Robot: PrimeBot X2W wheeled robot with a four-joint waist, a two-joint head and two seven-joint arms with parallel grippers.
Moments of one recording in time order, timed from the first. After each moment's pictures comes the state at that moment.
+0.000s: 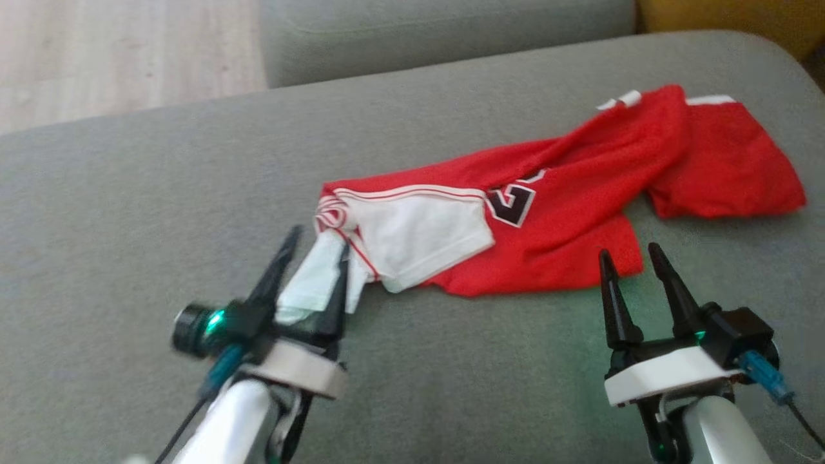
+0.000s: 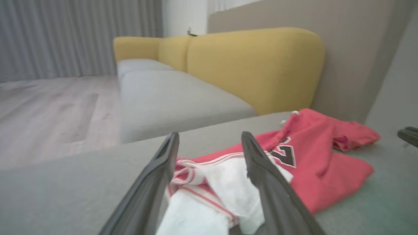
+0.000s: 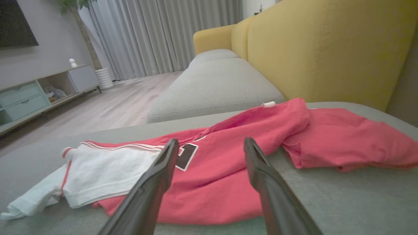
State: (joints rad) left arm -0.25 0.18 -0.50 0.24 -0.32 0.05 -0.20; right arm -0.06 -0.05 0.09 0.23 0.16 0.13 -0.22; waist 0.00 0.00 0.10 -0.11
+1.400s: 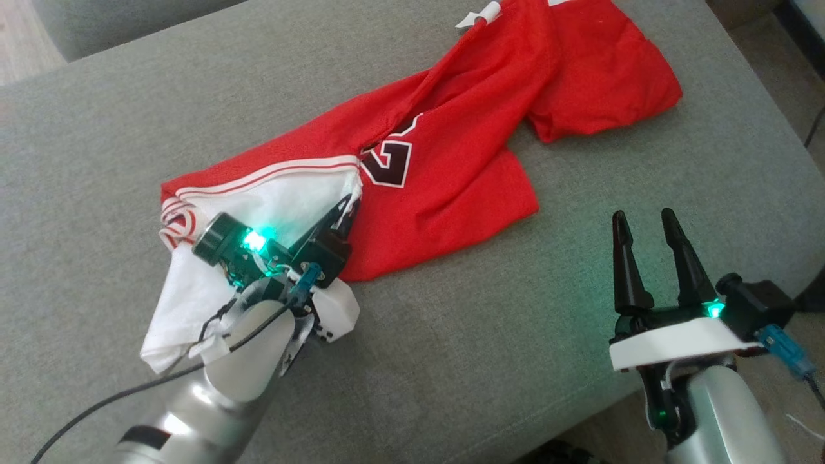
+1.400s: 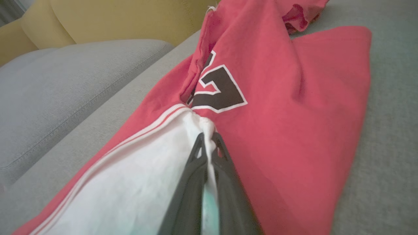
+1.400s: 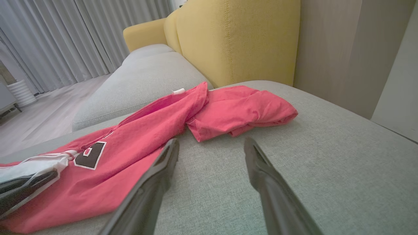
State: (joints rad) left arm -0.64 0.15 -0.73 0.75 -0.08 0.05 -0.13; right arm -0.14 -0.05 0.09 0.25 0.27 0.13 -0.25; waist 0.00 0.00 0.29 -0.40
